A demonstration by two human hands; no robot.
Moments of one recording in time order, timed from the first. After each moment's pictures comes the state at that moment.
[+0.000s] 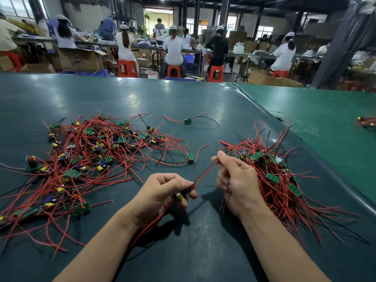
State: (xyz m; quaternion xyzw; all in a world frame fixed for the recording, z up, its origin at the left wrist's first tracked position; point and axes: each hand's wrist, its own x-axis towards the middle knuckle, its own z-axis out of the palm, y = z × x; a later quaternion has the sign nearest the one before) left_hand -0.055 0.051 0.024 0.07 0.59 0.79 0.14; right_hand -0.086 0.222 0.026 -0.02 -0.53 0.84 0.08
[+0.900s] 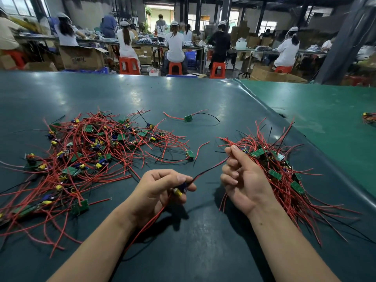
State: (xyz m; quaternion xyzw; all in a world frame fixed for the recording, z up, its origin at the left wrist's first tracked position) left_hand -0.057 0.047 0.016 0.07 0.56 0.82 0.12; right_hand -0.083 0.239 0.035 -0.06 -0.38 0.92 -0.04
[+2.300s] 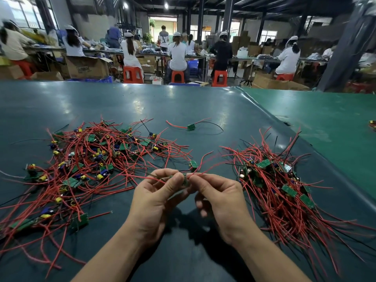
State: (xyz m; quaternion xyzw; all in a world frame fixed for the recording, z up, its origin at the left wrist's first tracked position) left_hand -0.056 0.060 0.019 -0.01 0.42 0.91 -0.01; right_hand -0.060 0.194 0.020 0.08 -0.58 0.81 -0.02
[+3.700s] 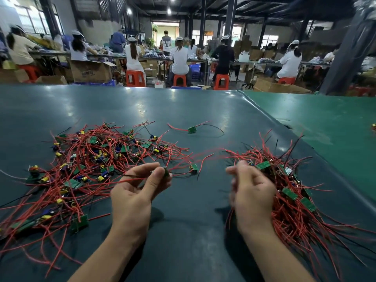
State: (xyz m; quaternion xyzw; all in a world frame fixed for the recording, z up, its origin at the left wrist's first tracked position) left_hand -0.060 0.039 0.013 -0.01 0.48 0.85 -0.22; right_hand -0.083 0.224 0.013 -0.04 -0.63 0.73 0.27
